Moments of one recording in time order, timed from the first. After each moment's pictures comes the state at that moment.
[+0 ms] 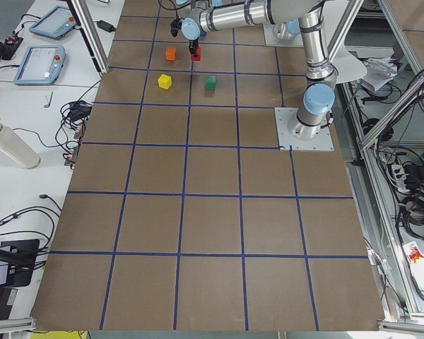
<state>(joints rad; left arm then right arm) -1.98 -2.09 -1.50 -1.19 1.42 -0.31 1.61 -1.51 1.56 -1.64 -1.54 0.17</state>
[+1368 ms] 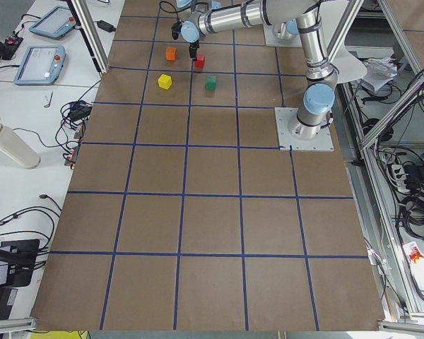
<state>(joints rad) -1.94 -2.08 -1.50 -1.20 1.44 -0.30 1.61 -1.51 1.57 -1.64 -1.53 0.18</state>
